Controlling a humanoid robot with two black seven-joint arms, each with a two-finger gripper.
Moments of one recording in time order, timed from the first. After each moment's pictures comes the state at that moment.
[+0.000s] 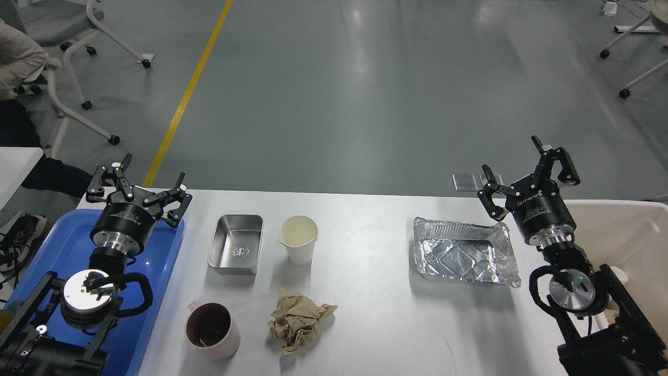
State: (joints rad) left arm -0.18 0.14 -1.41 -1.29 -0.03 -0.07 -0.03; right arm 0.21 -0.13 1.51 1.26 -0.37 0.23 0.10
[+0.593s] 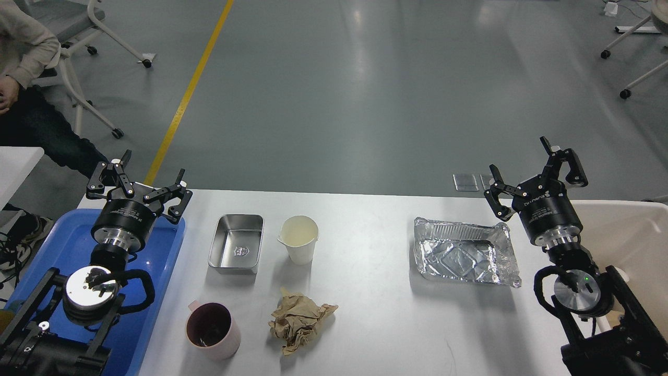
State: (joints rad) left arm -0.20 0.13 -1.41 -1.28 -0.03 -0.06 -0.04; right arm 0.20 -0.14 1.54 1.26 -0.37 0.22 0.10
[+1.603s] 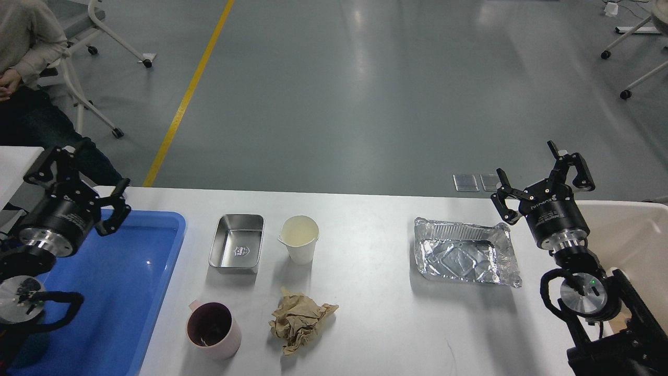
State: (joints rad) left arm -0.09 0.52 -1.35 -1.47 0.31 0.03 -0.01; right arm 0.19 -0.15 1.55 1.25 -0.37 0.22 0.10
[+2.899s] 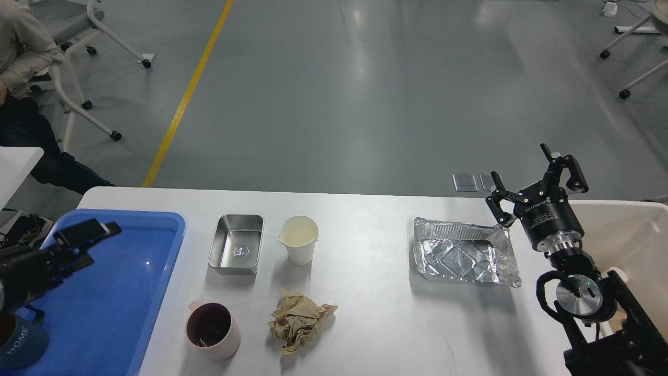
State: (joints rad) left arm -0.17 1.14 -0.73 -1.64 0.88 -0.15 -0.01; right arm 0.19 -0.15 1.54 1.25 -0.37 0.23 0.10
